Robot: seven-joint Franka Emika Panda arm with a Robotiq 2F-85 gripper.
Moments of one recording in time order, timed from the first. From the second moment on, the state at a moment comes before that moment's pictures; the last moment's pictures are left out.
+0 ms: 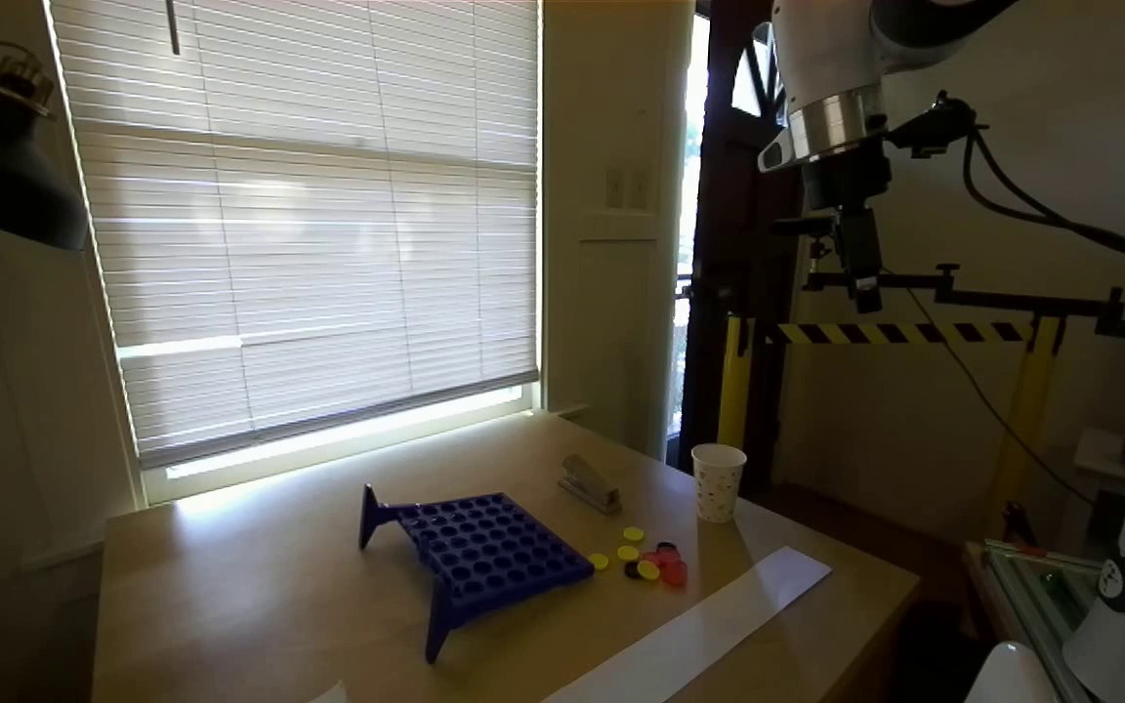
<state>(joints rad) -0.01 -0.58 0.00 -2.35 -0.08 1.51 -0.02</state>
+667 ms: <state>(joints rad) -0.01 -0.58 0.00 -2.35 -0.10 1.51 -0.03</state>
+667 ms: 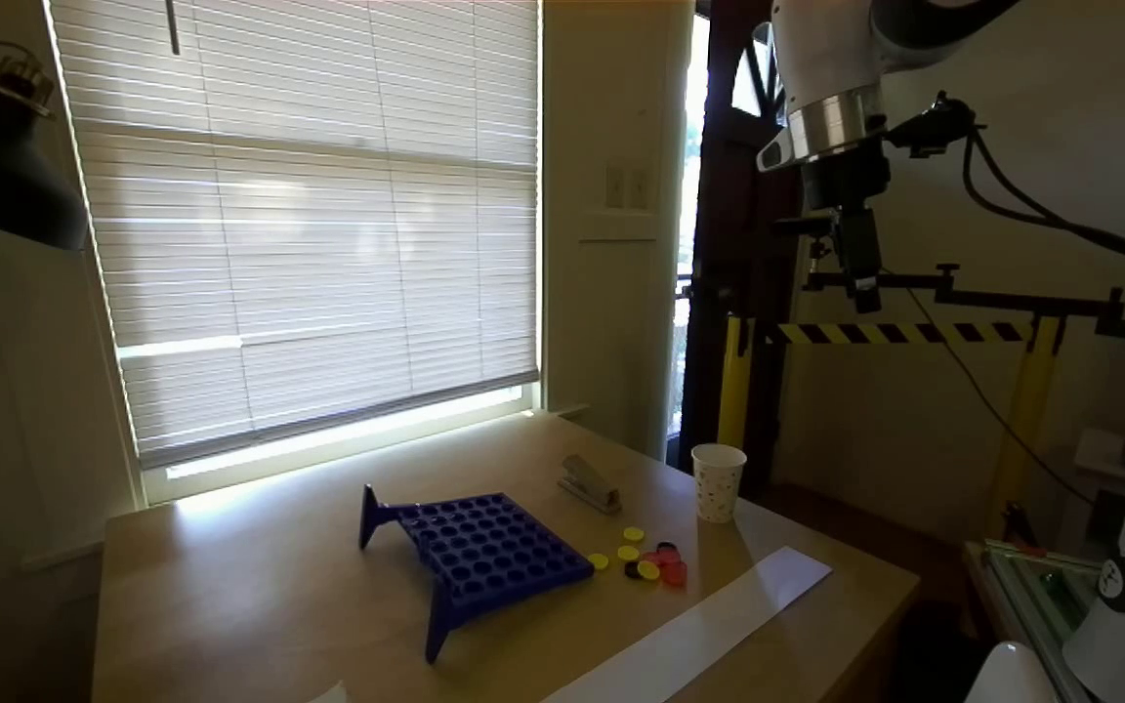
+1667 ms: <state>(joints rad) 0.02 -0.43 0.01 -2.26 -0.44 1.72 -0.21</state>
